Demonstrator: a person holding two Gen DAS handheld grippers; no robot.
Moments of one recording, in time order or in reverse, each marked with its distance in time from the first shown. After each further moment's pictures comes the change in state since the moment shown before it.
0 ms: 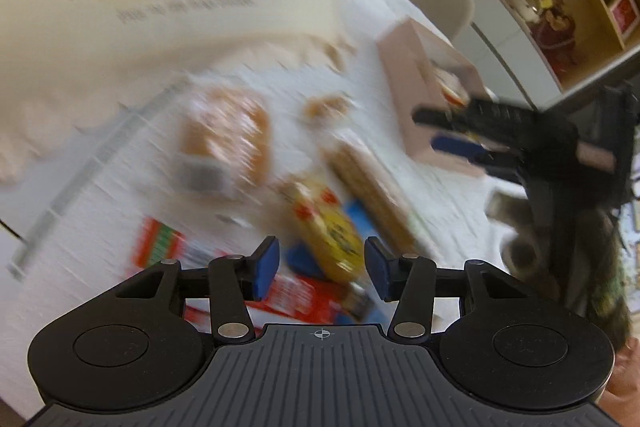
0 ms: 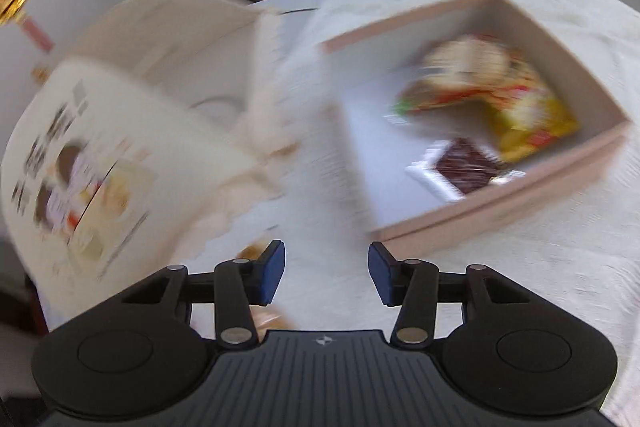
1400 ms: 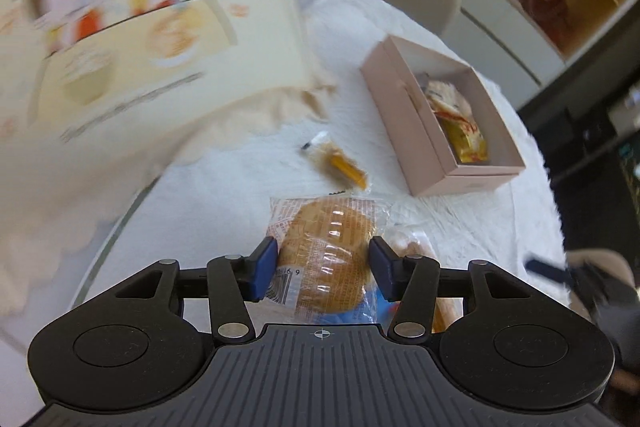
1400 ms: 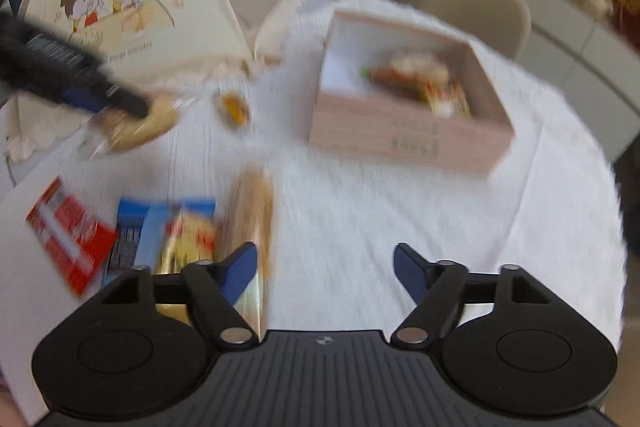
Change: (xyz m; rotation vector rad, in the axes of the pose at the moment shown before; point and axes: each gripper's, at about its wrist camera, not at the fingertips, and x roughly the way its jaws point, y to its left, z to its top) left arm 0.014 -0.035 0.045 0.147 -0.001 0.040; right arm -0.079 0.002 -0.092 -0.448 -0.050 -0.272
